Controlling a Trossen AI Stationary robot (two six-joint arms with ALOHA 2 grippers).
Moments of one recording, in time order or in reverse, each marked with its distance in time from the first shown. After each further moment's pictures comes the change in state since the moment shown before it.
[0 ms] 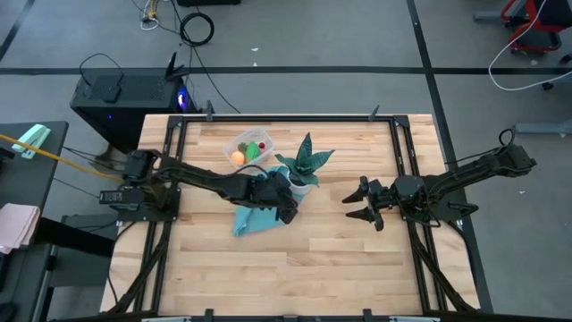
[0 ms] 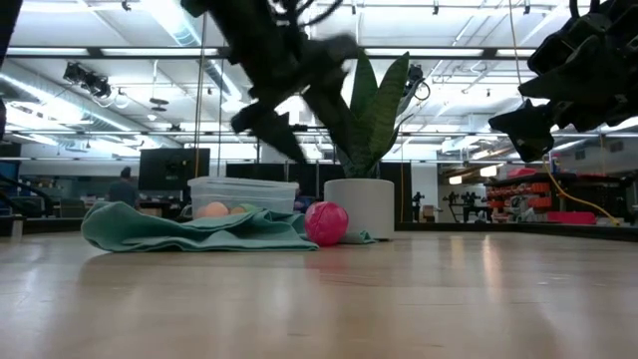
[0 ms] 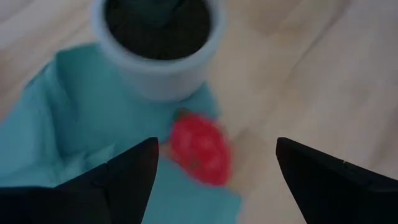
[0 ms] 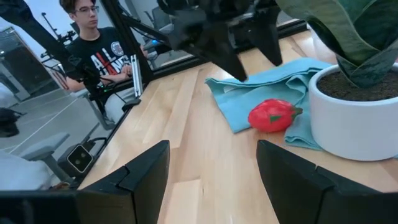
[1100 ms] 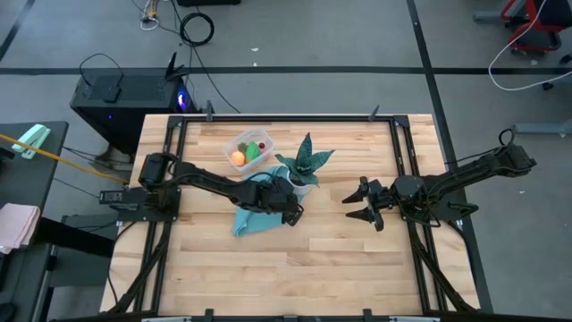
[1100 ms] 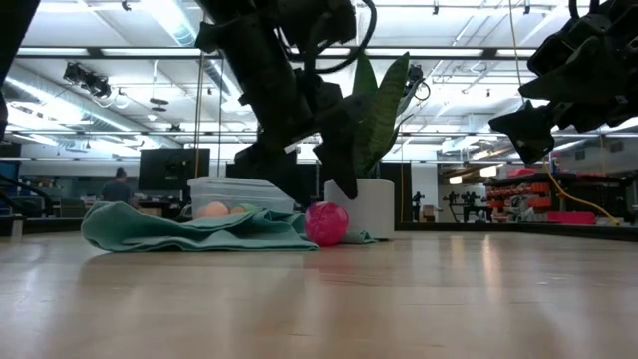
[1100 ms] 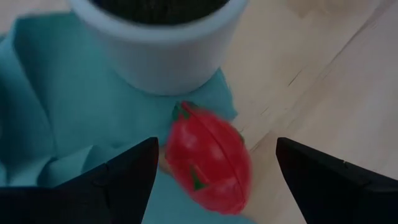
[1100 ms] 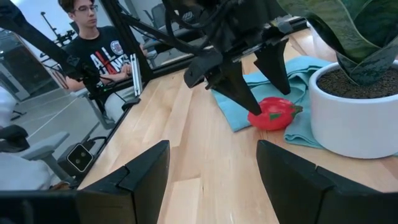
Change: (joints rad) left arm 0.000 0.136 0.000 0.075 -0.030 -0.058; right arm 0.000 0.000 0.000 -0.004 -0.001 0.005
